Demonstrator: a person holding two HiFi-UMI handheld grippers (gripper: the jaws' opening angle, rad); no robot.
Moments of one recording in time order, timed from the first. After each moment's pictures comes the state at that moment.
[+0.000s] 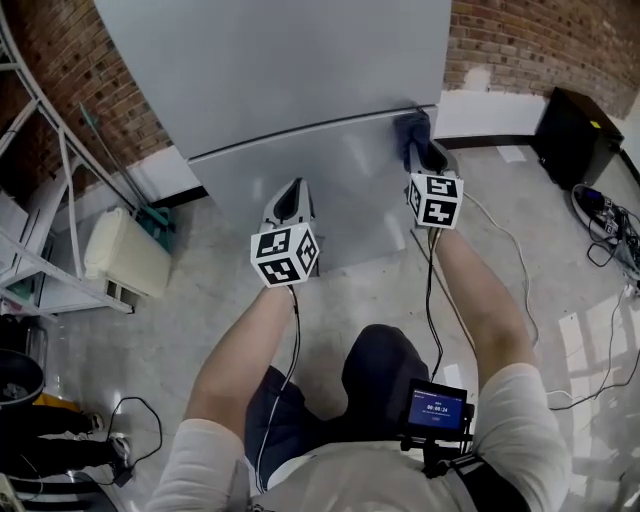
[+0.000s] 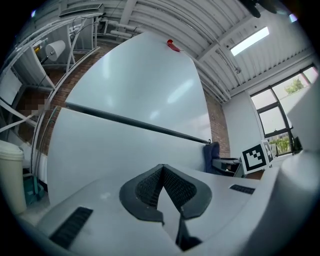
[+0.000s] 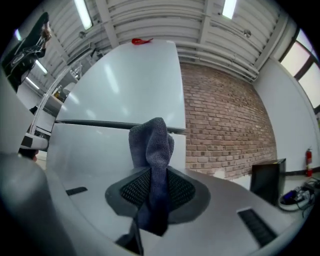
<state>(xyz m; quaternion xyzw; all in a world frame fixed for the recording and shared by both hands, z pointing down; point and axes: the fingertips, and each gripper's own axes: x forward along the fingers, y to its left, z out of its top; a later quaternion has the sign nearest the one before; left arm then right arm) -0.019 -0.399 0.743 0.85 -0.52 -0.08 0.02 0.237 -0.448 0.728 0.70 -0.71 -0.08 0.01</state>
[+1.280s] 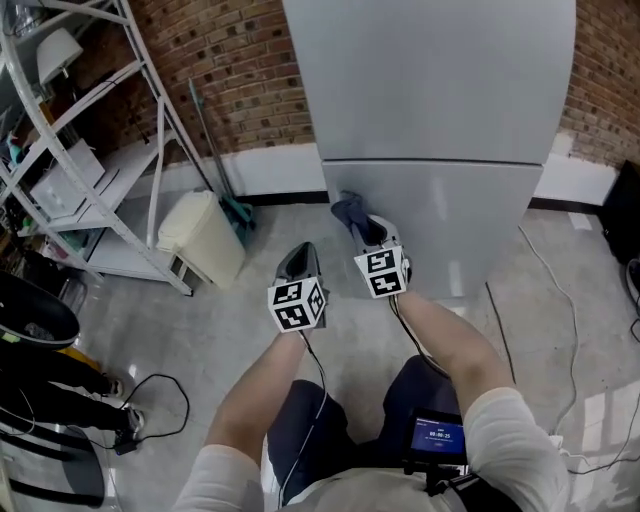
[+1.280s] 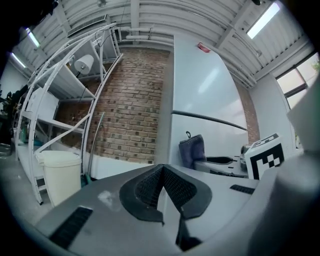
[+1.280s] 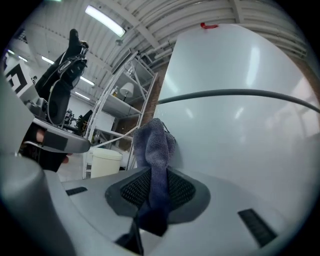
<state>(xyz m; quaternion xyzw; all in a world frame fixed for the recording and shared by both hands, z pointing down) -0.273 -0.348 0.820 0.76 -0.65 -0.03 0.05 -0.166 -0.424 0.820 0.47 -0.87 -0.10 0.08</state>
